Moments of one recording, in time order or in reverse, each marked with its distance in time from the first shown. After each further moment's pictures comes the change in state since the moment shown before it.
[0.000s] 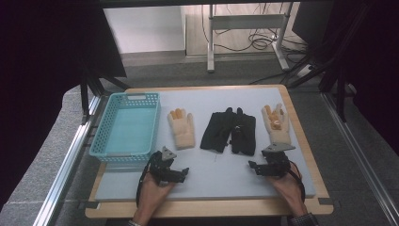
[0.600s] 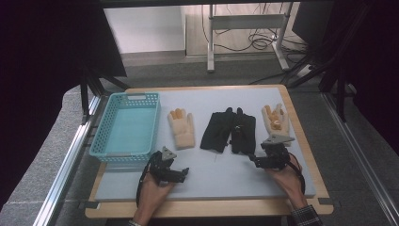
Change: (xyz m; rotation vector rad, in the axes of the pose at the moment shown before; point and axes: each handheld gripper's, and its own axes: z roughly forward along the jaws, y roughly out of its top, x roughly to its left) left arm 0.000 0.000 0.000 0.001 0.000 0.000; right arm -0.008 0.026 0.000 0.000 -0.013 -0.027
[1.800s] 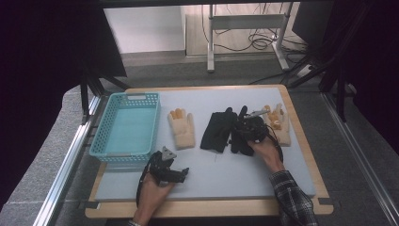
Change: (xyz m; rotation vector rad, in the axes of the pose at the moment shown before) left arm 0.000 0.000 0.000 -0.002 0.000 0.000; right arm -0.028 0.066 0.085 0.083 0.004 0.039
